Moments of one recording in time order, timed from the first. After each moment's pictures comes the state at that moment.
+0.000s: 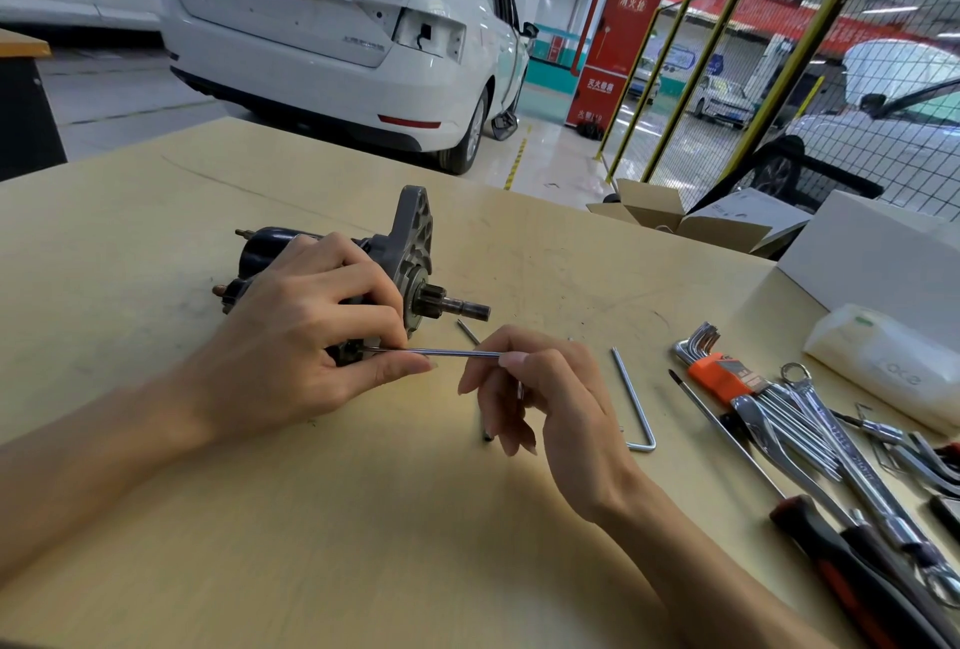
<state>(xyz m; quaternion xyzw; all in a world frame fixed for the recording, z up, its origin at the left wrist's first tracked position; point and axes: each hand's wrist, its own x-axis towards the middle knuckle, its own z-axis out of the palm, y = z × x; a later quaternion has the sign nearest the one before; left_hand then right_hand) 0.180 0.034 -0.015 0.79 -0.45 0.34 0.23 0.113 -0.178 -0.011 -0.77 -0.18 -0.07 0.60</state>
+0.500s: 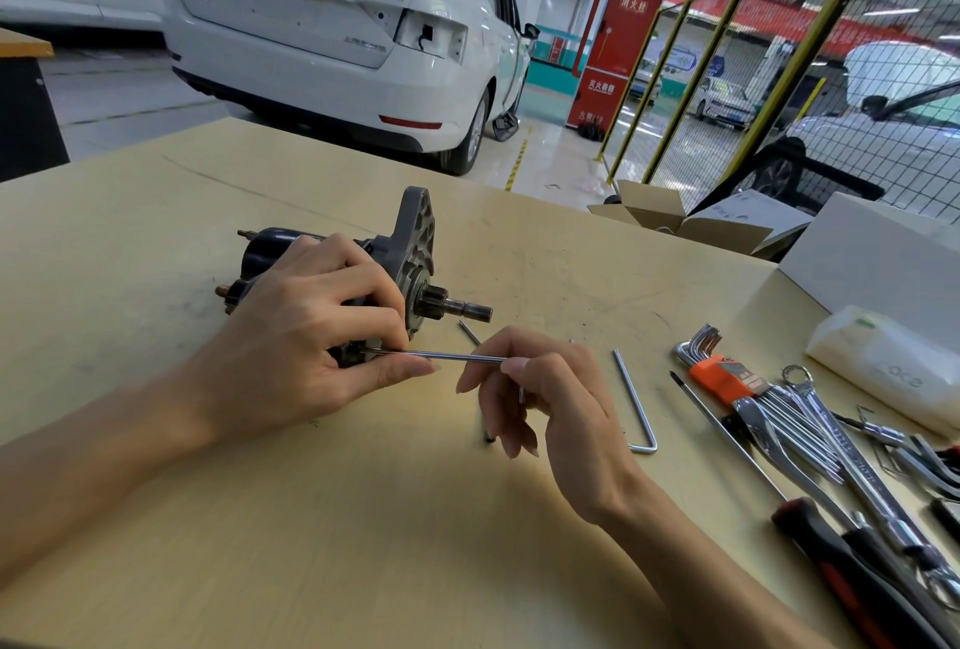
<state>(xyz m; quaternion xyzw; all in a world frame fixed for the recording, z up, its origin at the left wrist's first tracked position) 0.180 0.035 -0.015 0.79 -0.46 0.33 0.23 0.112 -0.178 -0.011 -0.78 -0.18 -0.07 0.60</state>
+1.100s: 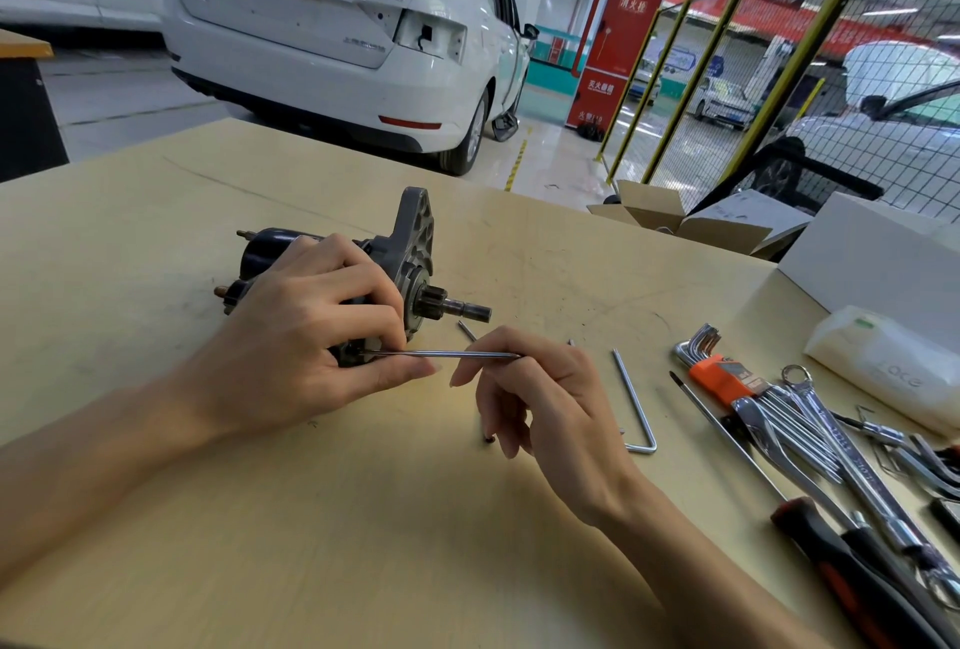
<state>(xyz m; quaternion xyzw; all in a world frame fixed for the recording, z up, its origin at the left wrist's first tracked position) 0.181 0.034 -0.015 0.79 -0.45 0.34 0.24 0.114 -0.177 -0.013 -0.78 -0.18 -0.08 0.59</state>
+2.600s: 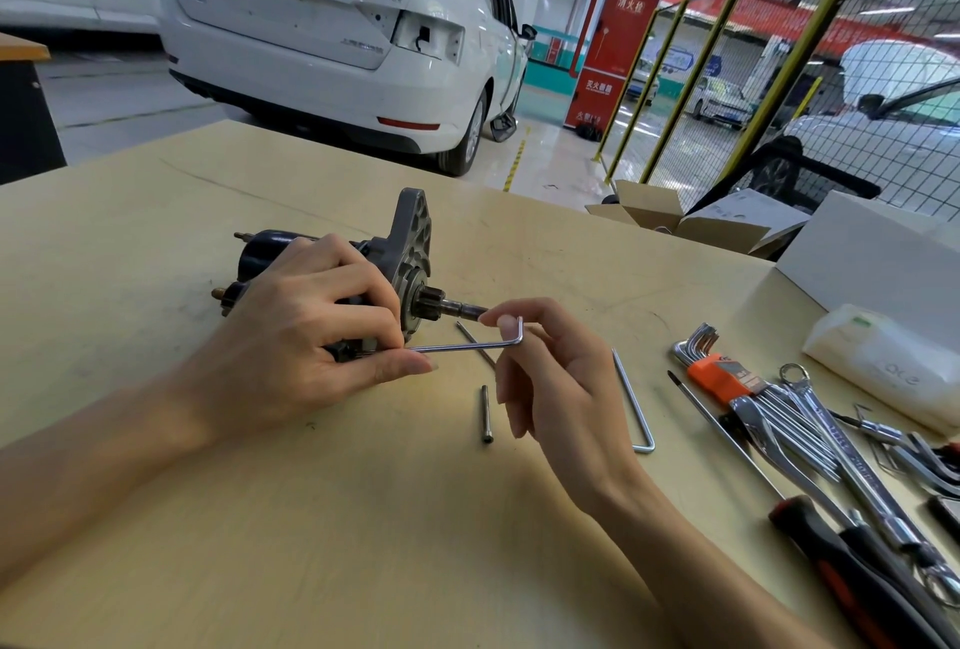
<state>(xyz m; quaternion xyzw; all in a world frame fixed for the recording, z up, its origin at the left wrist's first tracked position) 0.182 0.033 -0.016 0.79 -0.45 0.34 0.25 0.117 -0.178 -0.013 -0.77 -0.08 -0.16 0.62</state>
